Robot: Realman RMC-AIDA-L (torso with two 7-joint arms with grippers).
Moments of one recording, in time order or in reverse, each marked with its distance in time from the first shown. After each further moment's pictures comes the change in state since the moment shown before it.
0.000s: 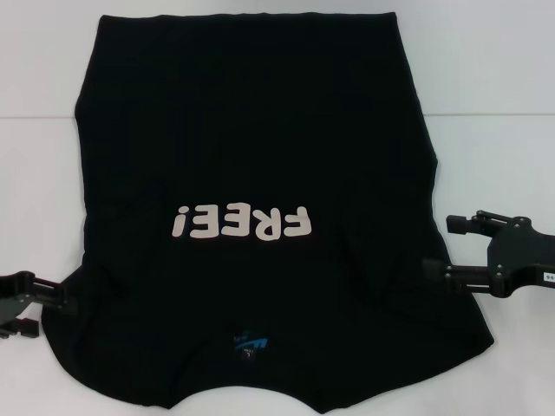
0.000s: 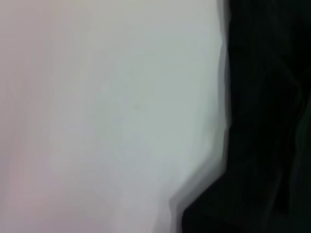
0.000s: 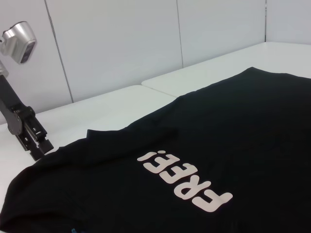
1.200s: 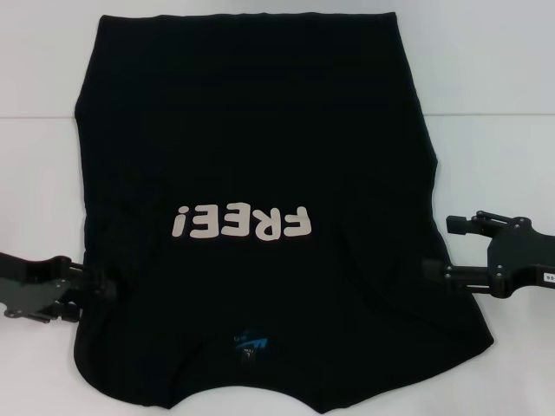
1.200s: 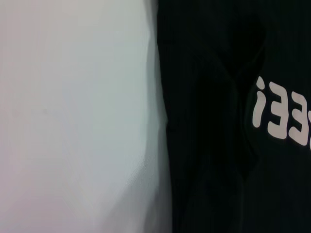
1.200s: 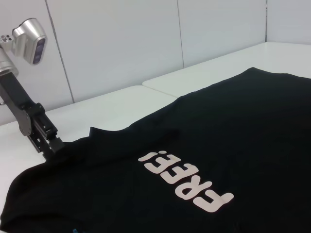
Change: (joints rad) left arm -0.043 -0.010 -0.007 -0.055 -0.064 0.007 0.034; right arm -0.001 0.000 0.000 0.000 0.000 -0.003 0.000
